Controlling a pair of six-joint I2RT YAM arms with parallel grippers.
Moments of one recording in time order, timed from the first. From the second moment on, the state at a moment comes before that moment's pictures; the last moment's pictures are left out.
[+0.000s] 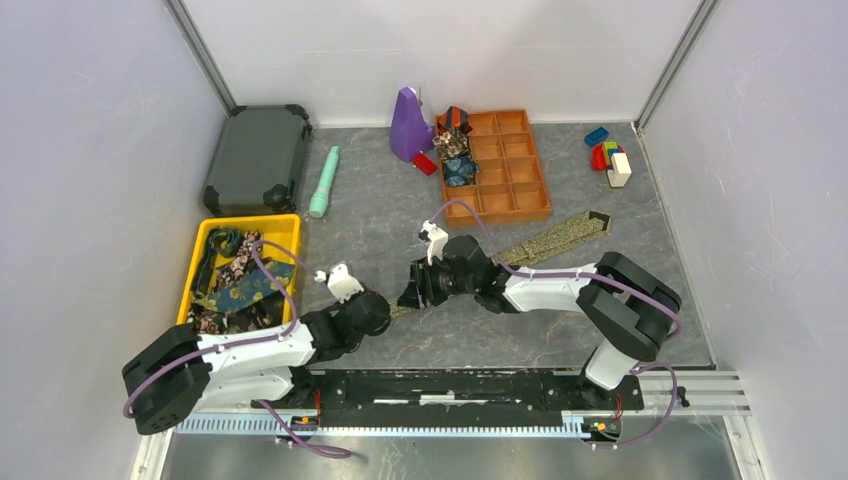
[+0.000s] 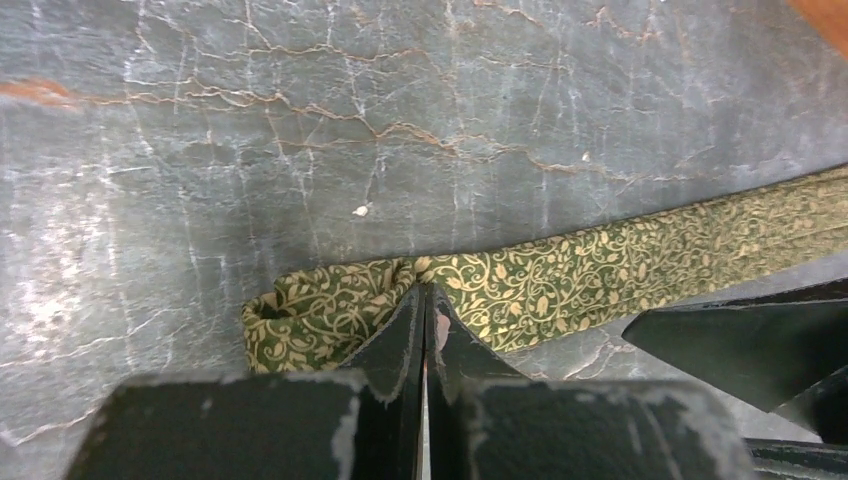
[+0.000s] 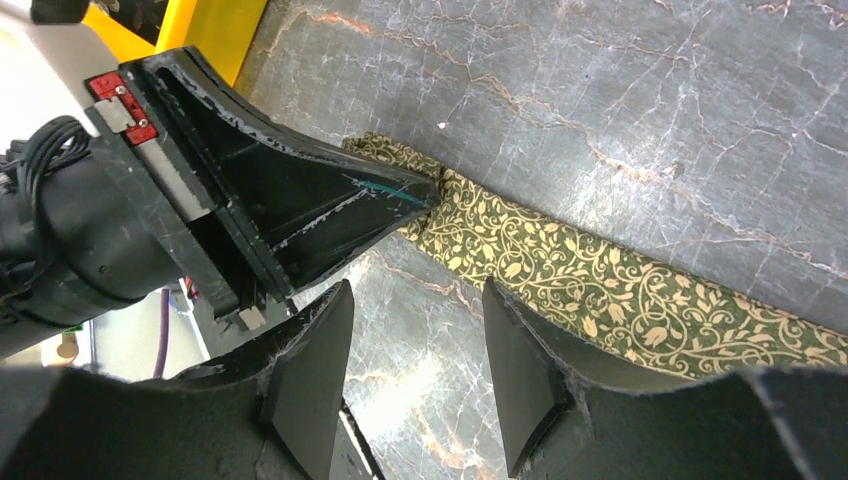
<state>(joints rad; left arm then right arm) -1.00 1.03 0.30 -0.17 -0.63 -1.29 0.93 1.66 0.76 0.37 -0.32 0.59</state>
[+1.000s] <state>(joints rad) -0.99 0.73 0.27 -0.10 -0.60 -1.17 0.93 1.63 0.76 0.35 -0.31 0.59</state>
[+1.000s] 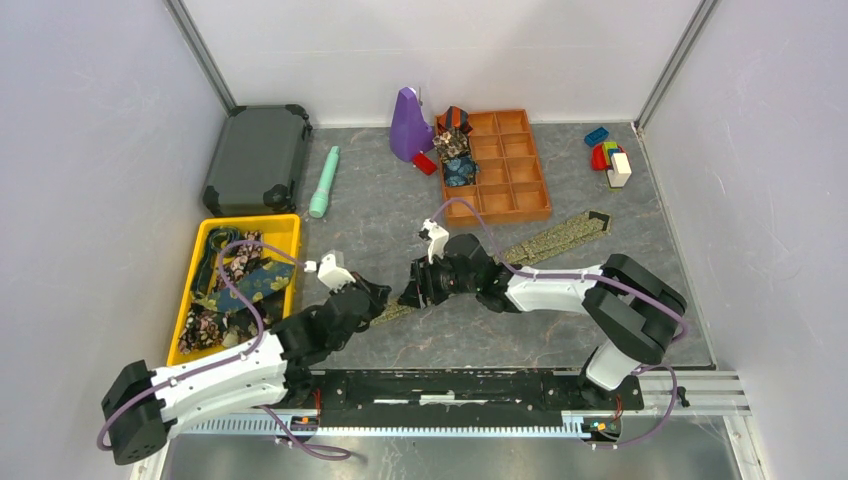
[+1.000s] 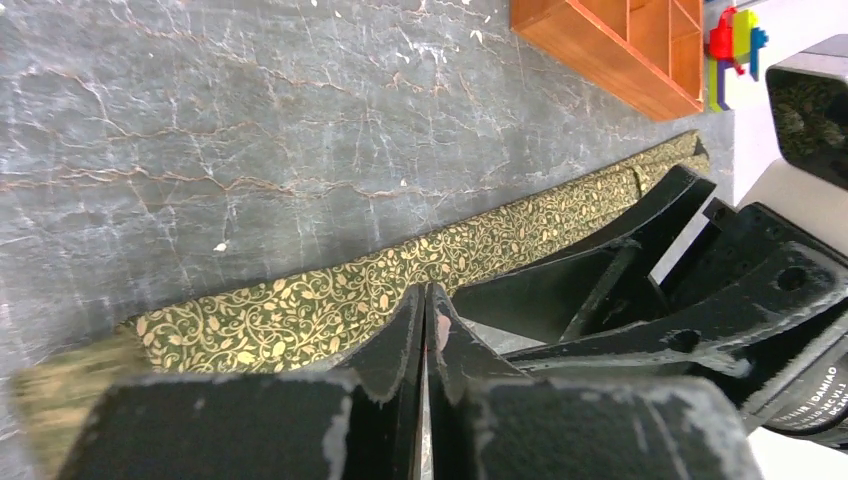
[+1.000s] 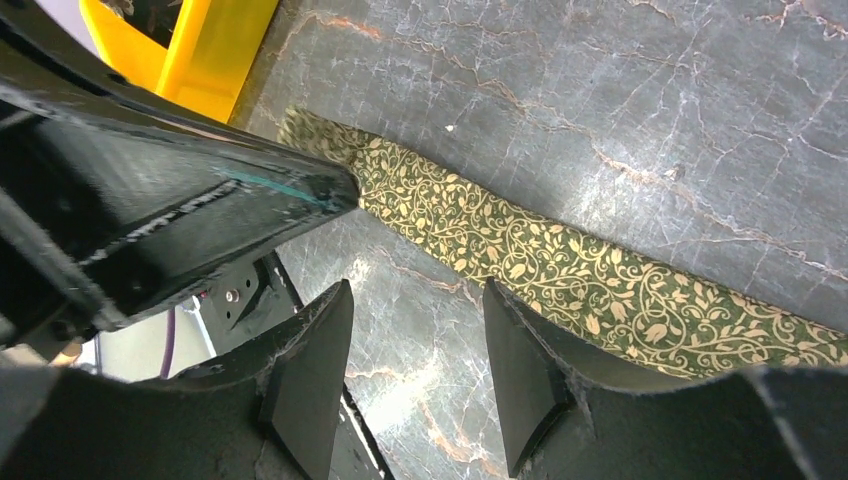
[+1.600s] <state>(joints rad) -0.99 0.59 0.76 -1.22 -0.78 -1.34 1.09 1.73 0.95 0.28 -0.24 0.56</state>
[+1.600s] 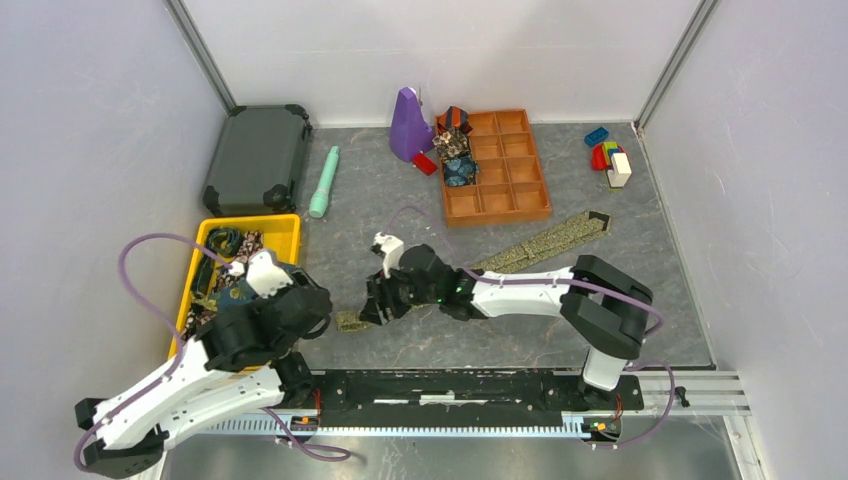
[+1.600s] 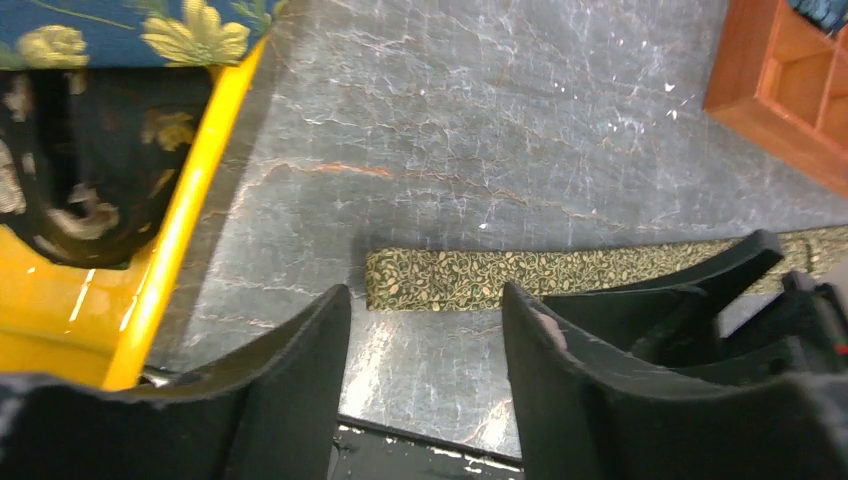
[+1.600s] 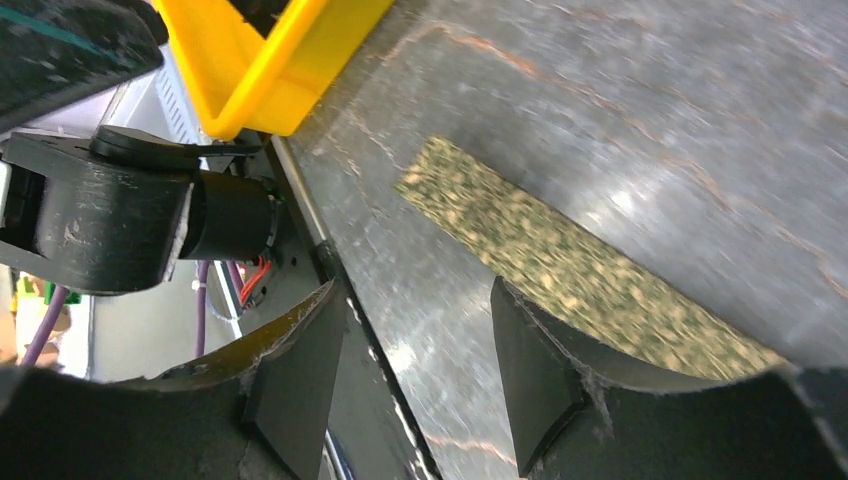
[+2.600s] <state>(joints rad) -0.99 0.34 0.98 -1.57 -0.89 -1.38 1.35 2.17 1.53 -0.08 0.24 0.38</state>
